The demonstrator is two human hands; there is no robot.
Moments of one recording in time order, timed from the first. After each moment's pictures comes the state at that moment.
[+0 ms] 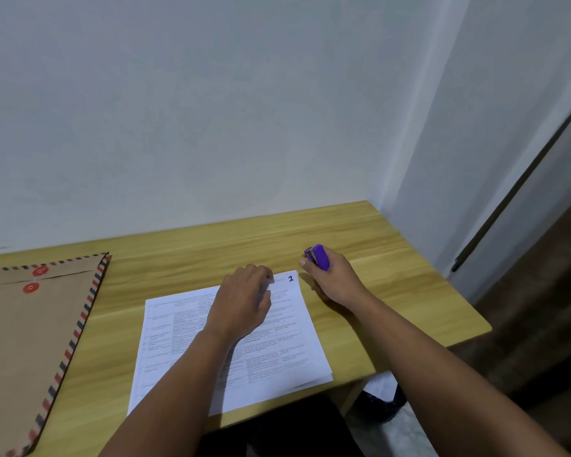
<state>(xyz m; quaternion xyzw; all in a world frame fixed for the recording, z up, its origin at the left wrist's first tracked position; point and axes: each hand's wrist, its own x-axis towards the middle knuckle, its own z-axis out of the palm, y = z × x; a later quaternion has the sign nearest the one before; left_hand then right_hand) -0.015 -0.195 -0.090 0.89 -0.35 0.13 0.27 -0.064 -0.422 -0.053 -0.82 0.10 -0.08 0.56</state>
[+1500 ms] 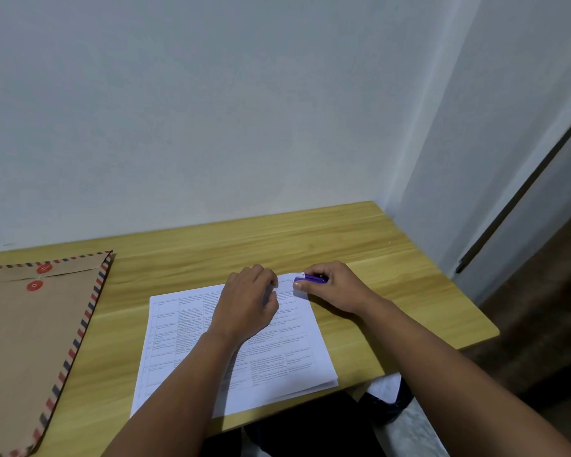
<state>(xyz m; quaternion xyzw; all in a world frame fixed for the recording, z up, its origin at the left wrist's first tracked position) -0.015 -0.196 -0.094 0.88 -0.35 0.17 0.26 -0.061 -0.429 -0.067 -0.87 -0.03 -0.03 0.50</state>
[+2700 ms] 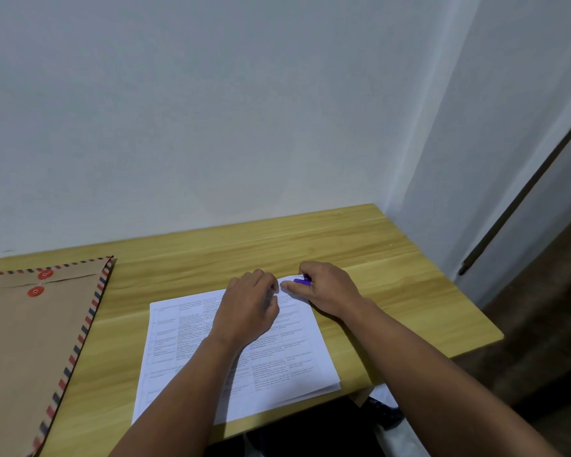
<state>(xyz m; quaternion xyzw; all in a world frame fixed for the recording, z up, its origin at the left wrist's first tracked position) -0.013 -0.196 -0.095 0.88 -0.35 0.15 0.26 -0.046 -0.412 -0.070 -0.96 -0.01 -0.10 0.27</state>
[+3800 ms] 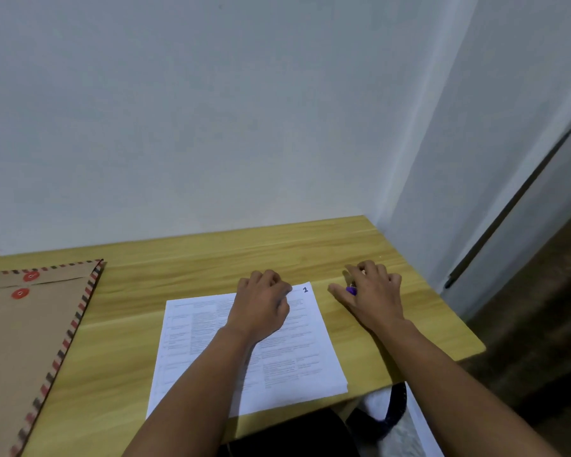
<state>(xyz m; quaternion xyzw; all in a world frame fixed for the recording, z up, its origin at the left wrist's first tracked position) -0.003 -0.239 -0.105 0.90 -0.34 0.14 0.22 -0.084 -0.497 -0.081 -0.97 0.14 -0.18 -0.01</state>
